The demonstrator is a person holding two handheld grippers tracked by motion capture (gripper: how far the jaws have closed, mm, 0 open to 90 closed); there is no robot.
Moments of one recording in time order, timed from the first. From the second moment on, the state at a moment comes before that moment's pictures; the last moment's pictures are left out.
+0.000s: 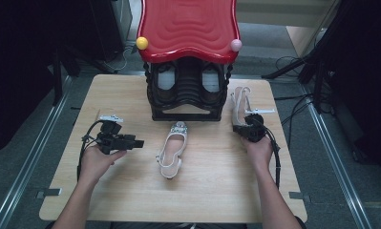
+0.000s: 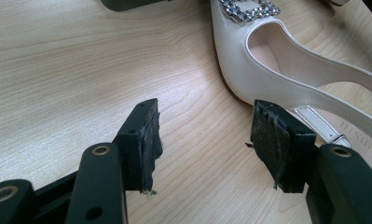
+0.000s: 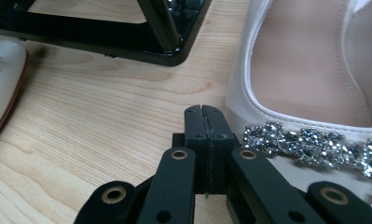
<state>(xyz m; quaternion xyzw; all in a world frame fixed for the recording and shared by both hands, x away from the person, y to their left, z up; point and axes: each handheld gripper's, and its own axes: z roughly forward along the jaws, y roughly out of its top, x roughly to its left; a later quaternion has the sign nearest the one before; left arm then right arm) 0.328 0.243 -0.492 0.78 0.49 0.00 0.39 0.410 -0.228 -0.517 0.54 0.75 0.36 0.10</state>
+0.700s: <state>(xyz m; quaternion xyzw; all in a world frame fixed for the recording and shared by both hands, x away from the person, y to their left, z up) 0.328 0.243 -0.493 0.78 0.49 0.00 0.38 0.409 -0.248 -0.517 0.57 0.74 0.35 0.11</state>
